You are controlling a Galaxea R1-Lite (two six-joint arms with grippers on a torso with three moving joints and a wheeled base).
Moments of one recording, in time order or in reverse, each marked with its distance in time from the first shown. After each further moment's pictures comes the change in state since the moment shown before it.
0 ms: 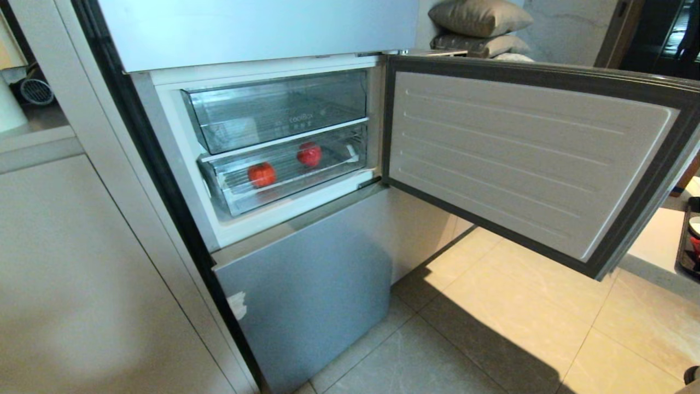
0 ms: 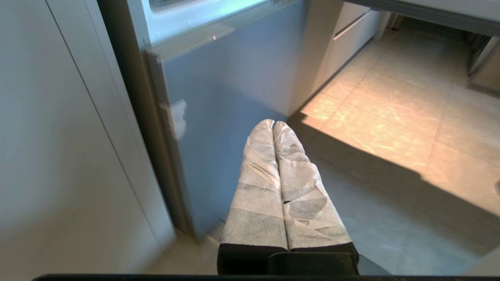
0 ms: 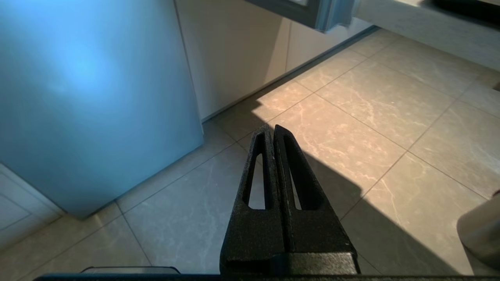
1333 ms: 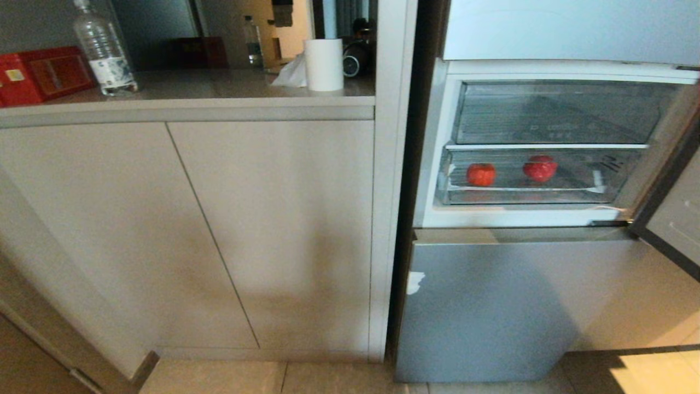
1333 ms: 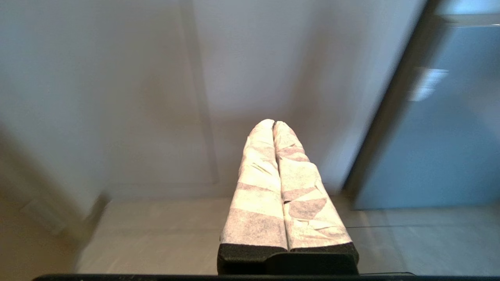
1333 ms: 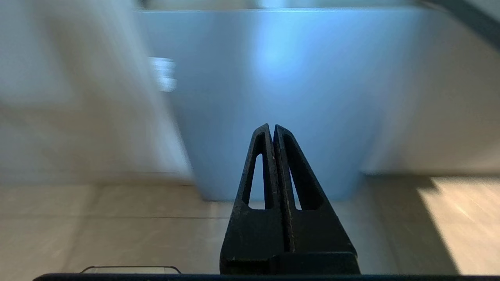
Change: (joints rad) left arm 0.003 -0.003 0.054 -0.010 0.192 0.056; right arm 0.000 0.000 0.000 0.000 0.001 0.001
